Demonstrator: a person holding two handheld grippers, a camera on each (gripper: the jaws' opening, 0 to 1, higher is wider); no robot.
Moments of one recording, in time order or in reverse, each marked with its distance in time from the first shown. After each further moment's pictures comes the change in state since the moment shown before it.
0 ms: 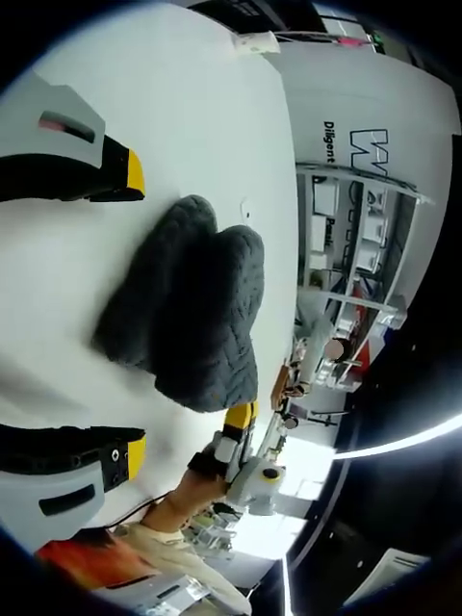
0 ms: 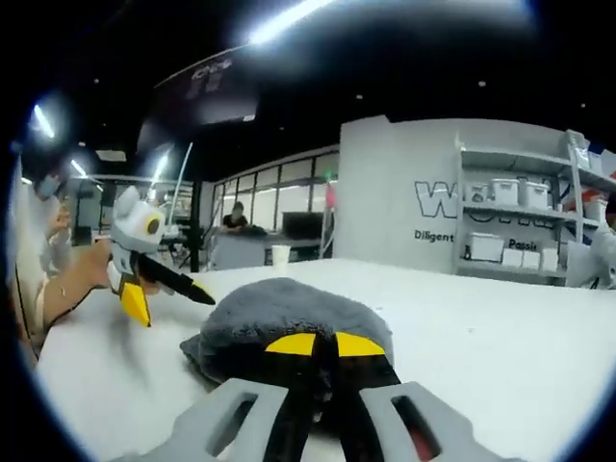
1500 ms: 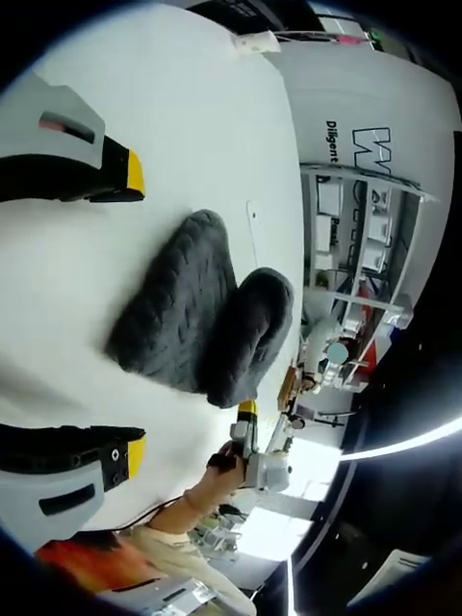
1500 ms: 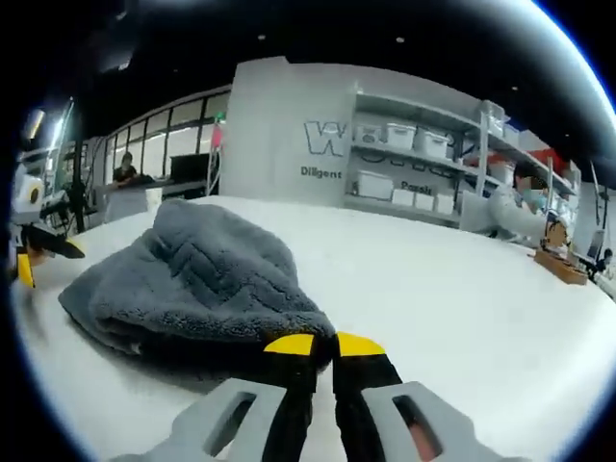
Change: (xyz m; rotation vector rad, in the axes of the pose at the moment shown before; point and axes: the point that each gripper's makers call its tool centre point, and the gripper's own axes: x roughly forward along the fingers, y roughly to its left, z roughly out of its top) left arm 0.001 0.002 -0.005 0.010 0.028 0.008; right arm -0.056 -0.140 -0.061 0.006 0.319 -0.509
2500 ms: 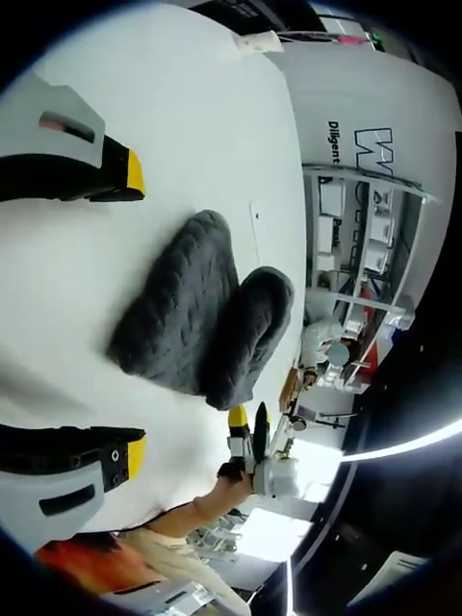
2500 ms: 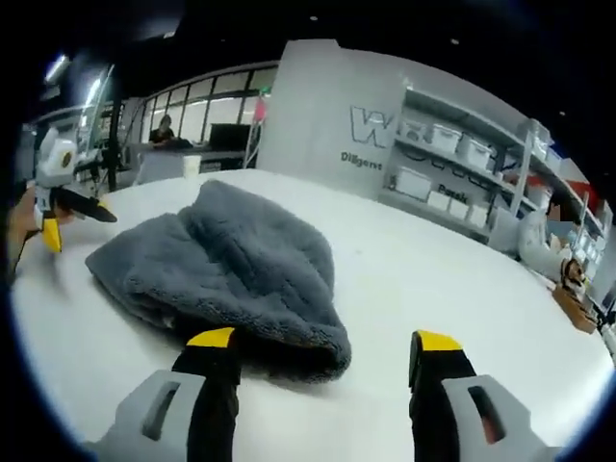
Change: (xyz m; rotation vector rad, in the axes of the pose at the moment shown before) left arm 0.002 0.003 -0.002 -0.005 0.008 0.004; right arm -0.018 0.032 0.008 -0.191 0.068 0.167
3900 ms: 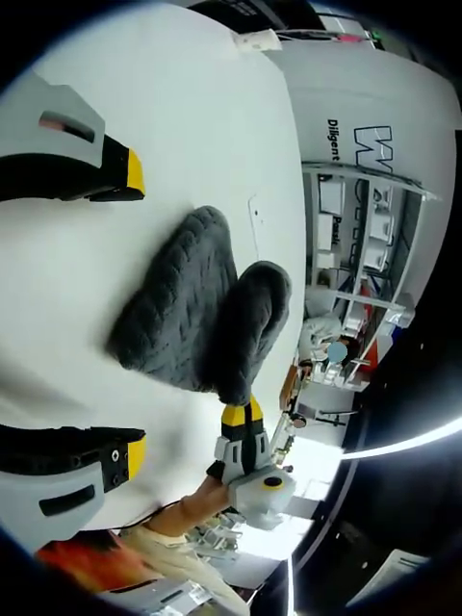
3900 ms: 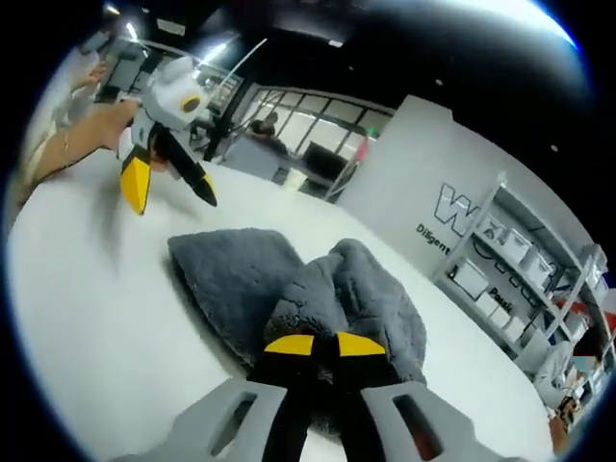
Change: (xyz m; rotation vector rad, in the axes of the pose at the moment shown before) left arm 0.000 -0.004 0.001 0.004 0.000 -0.009; right arm -0.001 0.096 0.049 -0.364 -0.225 0.192
